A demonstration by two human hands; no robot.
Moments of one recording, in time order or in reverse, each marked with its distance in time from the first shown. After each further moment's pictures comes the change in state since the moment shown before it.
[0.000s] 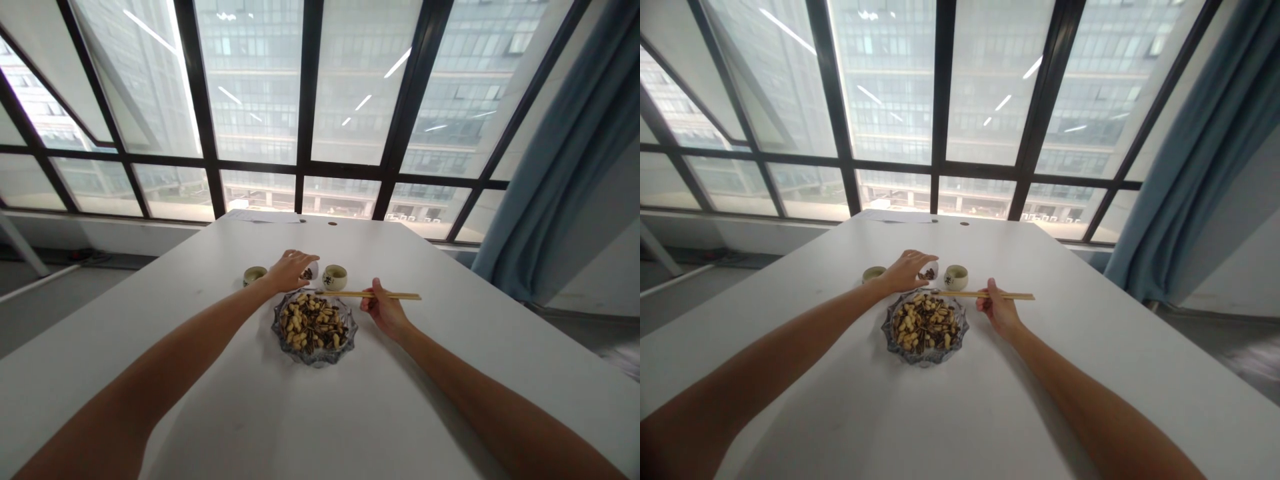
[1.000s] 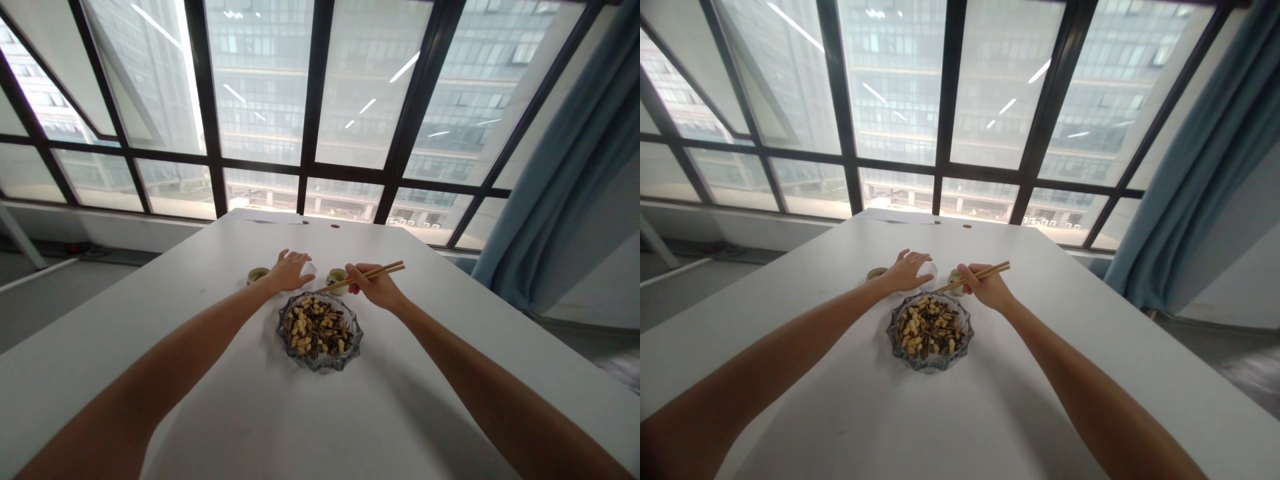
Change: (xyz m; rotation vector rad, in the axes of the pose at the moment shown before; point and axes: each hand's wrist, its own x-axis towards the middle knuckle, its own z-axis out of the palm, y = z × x) left_hand -0.001 -0.010 0.007 -0.002 -0.032 -0.215; right_hand 0.018 -0.059 0.059 -0.734 -0.285 -0.327
